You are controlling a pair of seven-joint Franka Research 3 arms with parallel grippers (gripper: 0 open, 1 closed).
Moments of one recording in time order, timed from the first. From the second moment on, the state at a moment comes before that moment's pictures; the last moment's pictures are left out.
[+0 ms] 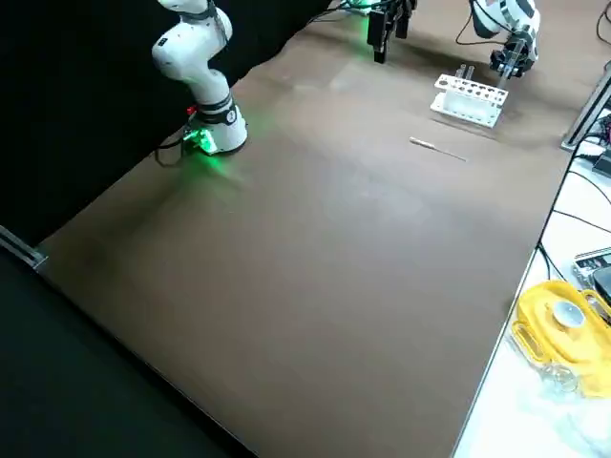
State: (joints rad) left arm -0.34 1.13 -0.01 -1.16 -1.85 1.91 -0.87; right arm 0.05 0.02 -0.04 -1.55 0.03 1.59 -0.01
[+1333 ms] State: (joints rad) left arm -0.34 1.15 -0.01 -1.13 -1.85 1.93 -0.86; right arm 0.05 0.03 -0.04 -1.56 0.03 1.59 -0.01
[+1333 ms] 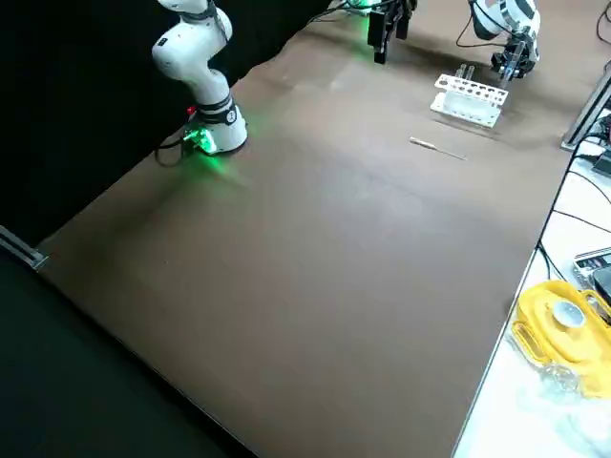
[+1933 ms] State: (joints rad) left arm -0.34 1.15 -0.01 -1.12 -1.86 1.93 -0.86; right arm 0.05 0.03 -0.04 -1.56 0.03 1.59 -0.01
